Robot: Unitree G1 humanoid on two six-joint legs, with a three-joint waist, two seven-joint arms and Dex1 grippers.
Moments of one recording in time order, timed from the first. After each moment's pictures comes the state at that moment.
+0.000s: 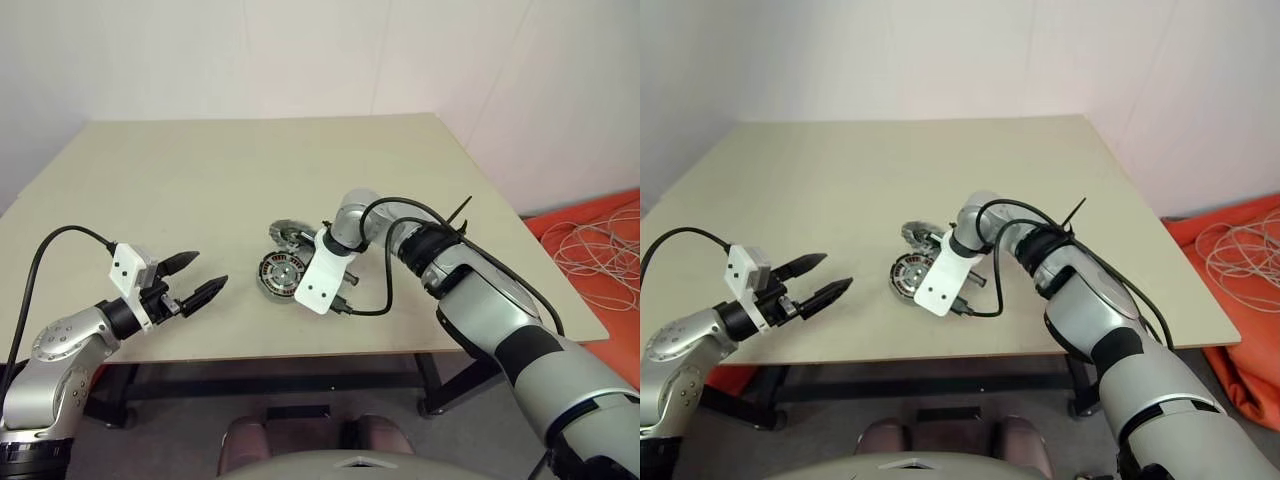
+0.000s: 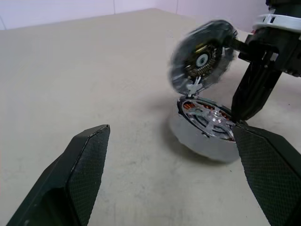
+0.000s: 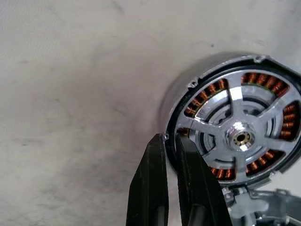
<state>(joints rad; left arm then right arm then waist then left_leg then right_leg) 0.12 0.60 0.28 -0.25 -0.56 0.34 -0.83 -1.15 -0.22 0.75 0.92 -0.52 -0.79 1.26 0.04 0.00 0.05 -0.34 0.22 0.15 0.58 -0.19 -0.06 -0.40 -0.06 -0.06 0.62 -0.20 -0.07</state>
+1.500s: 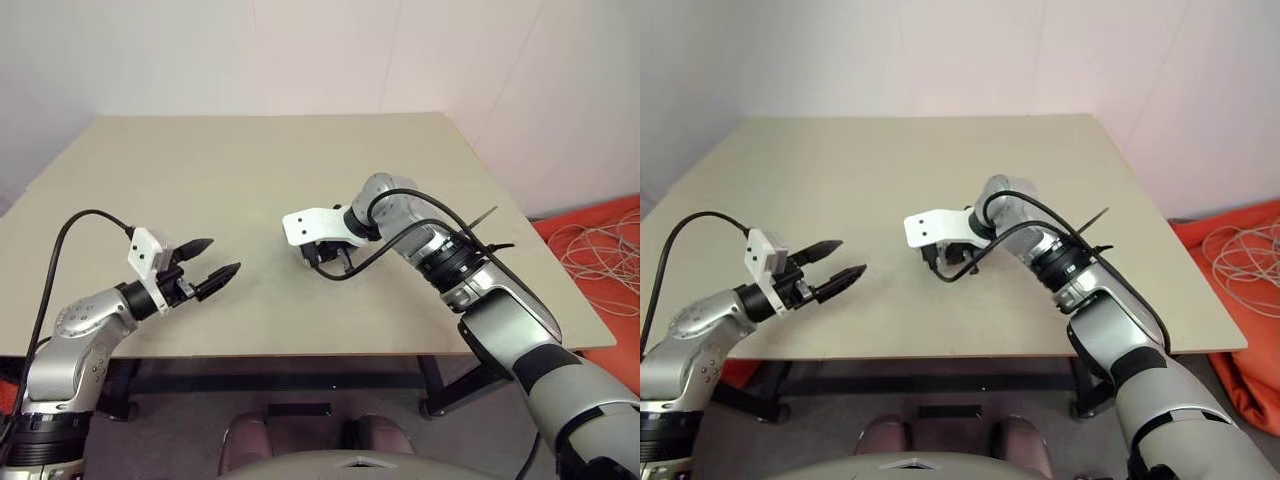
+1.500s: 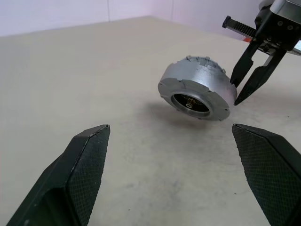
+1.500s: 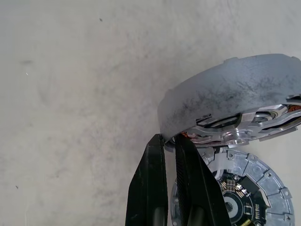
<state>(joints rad) -0.02 0.58 0.21 -0.17 -0.54 0.35 -0.85 -1.01 -0.35 0.61 0.37 -0.39 0.32 1.40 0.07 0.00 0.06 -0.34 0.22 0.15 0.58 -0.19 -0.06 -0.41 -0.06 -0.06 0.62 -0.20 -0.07</state>
